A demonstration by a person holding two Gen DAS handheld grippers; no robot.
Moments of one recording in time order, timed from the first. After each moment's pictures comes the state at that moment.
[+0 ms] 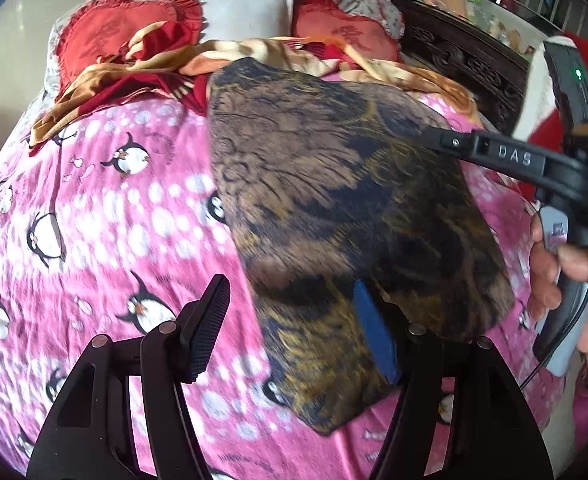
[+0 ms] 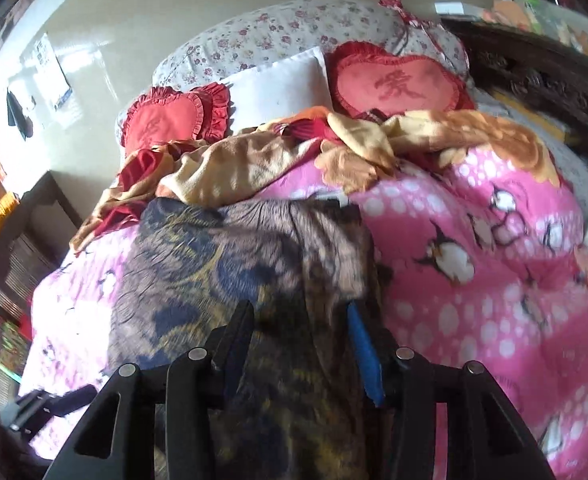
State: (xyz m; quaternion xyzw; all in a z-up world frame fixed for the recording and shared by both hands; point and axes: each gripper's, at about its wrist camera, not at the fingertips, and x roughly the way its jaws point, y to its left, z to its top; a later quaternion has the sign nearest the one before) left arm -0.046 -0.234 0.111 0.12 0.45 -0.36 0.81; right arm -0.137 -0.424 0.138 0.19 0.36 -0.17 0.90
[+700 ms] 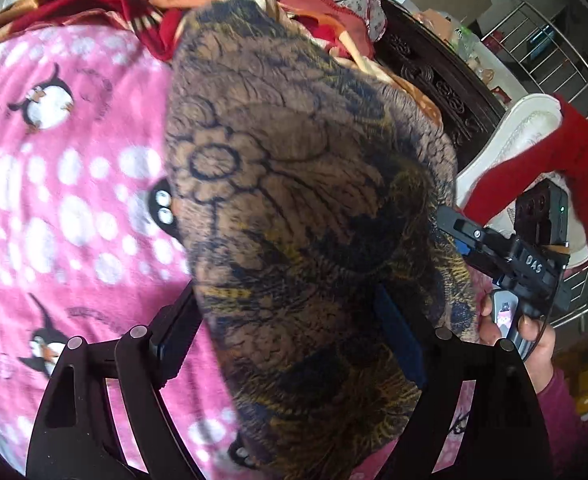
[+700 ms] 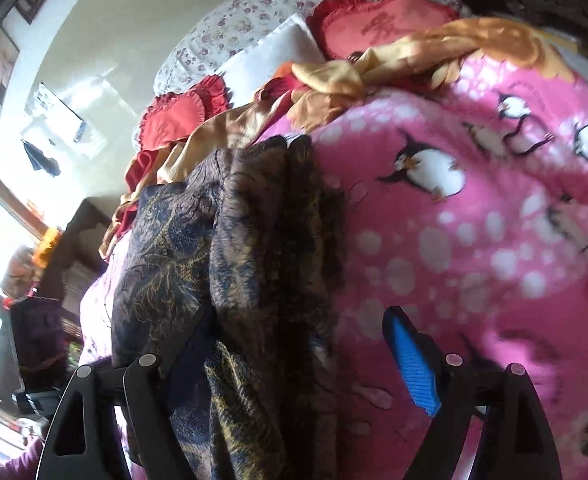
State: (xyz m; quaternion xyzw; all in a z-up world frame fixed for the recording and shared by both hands) left arm 0.007 -0.246 0.065 -0.01 0.52 -0.46 0.72; right arm -0.176 -0.471 0.080 0.33 0.36 -0.07 0.87
